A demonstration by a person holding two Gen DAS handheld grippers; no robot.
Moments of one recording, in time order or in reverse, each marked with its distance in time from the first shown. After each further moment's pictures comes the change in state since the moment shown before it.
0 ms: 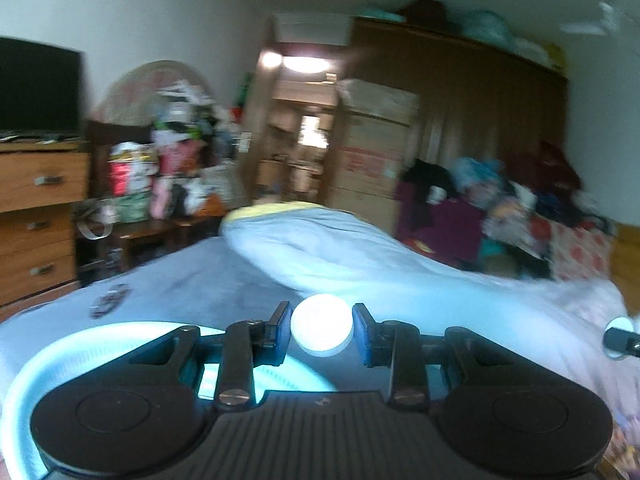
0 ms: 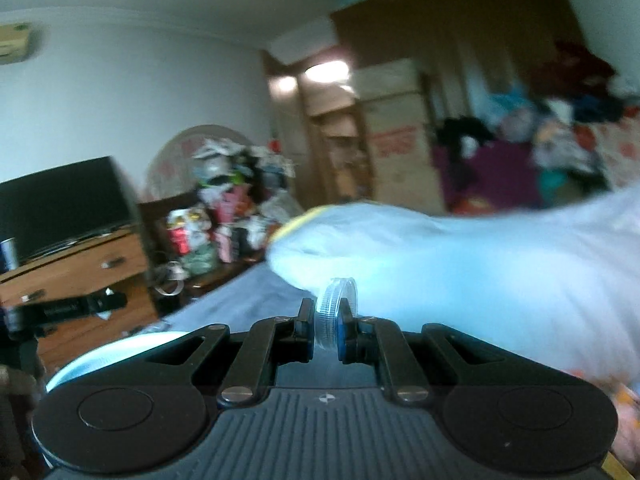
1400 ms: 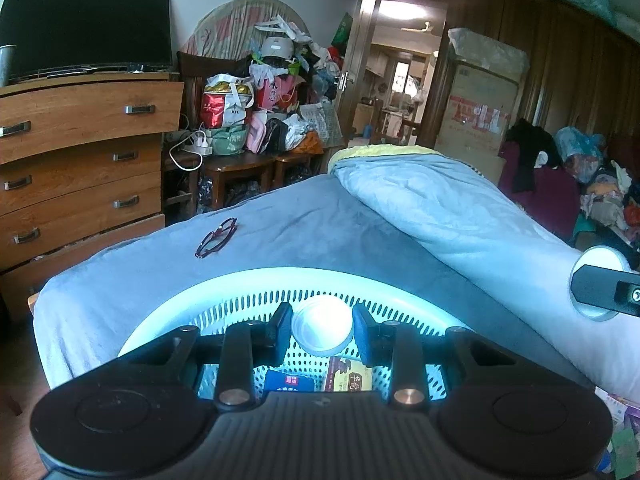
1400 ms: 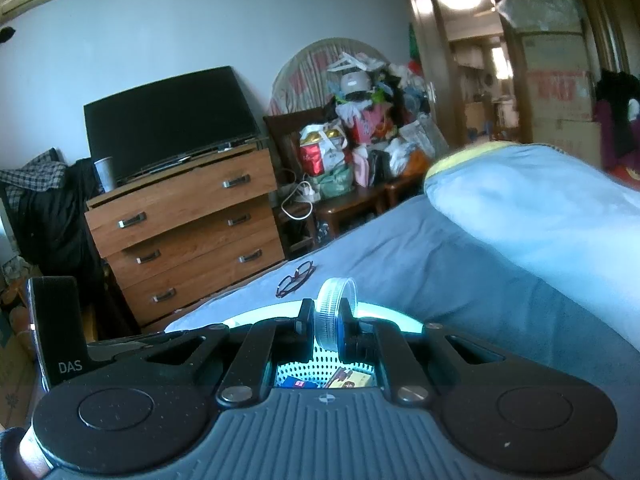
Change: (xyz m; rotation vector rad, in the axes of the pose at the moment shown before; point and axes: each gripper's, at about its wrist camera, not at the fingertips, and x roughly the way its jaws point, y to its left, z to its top) left arm 0.052 0.131 0.002 -0.095 0.198 0.239; right arm 0.154 0.198 0.006 -0.112 0.270 0.311
